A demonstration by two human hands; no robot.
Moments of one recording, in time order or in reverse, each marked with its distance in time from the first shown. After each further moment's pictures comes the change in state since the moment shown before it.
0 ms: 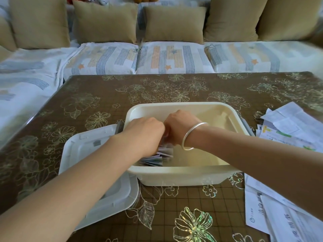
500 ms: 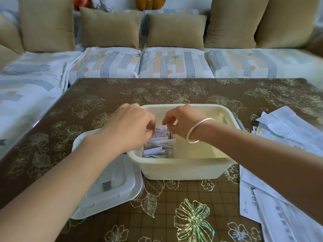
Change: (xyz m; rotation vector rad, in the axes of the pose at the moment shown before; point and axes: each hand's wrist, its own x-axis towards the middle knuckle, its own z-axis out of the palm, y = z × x) left_hand -0.034 -0.032 -0.011 -0.136 0.279 -0.015; right_hand -0.020 0.000 -0.023 0.228 0.117 -0.009
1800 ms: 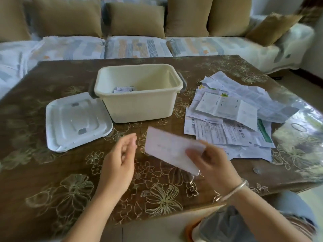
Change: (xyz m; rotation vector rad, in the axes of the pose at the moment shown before) left_hand -0.194 0.130 0.103 -1.009 0.232 -0.295; right_hand -0.314 0.001 0.083 0.830 0.400 0.282
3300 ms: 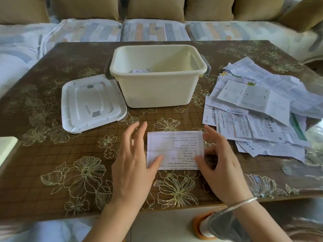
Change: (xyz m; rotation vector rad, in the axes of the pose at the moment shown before) left_hand -0.029 -0.011 0.011 0.544 0.144 0.164; right_hand -0.009 0.038 0.031 -0.379 0.120 -0.197
